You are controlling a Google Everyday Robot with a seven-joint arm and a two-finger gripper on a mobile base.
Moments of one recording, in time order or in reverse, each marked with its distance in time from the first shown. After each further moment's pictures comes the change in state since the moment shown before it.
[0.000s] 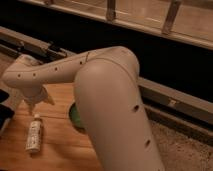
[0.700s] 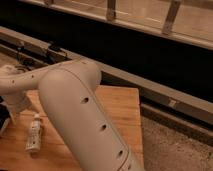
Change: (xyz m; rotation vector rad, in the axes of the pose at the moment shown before) arm -0.014 0.069 0.061 -0.037 0.143 -0.173
